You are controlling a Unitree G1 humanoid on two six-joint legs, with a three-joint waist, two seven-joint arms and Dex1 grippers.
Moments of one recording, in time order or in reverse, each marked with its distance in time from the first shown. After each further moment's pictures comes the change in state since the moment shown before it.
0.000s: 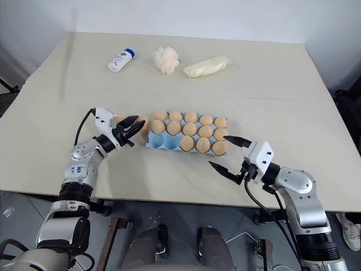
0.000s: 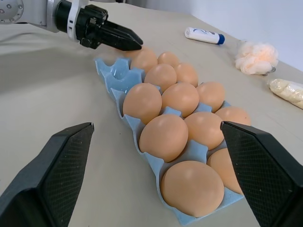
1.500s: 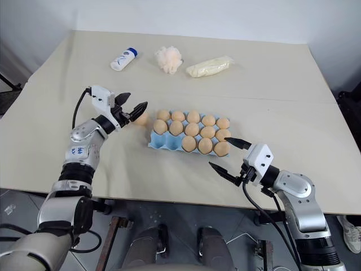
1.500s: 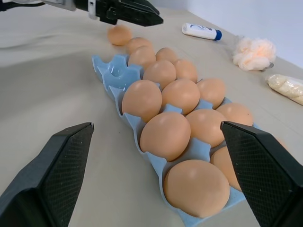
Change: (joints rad) left arm -0.237 -0.004 -0.001 0.243 0.059 -0.035 0.106; right arm 0.037 0.009 0.002 -0.028 -0.018 0.000 -0.046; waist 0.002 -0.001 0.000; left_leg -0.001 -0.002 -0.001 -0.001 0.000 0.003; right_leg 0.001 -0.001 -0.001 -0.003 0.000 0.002
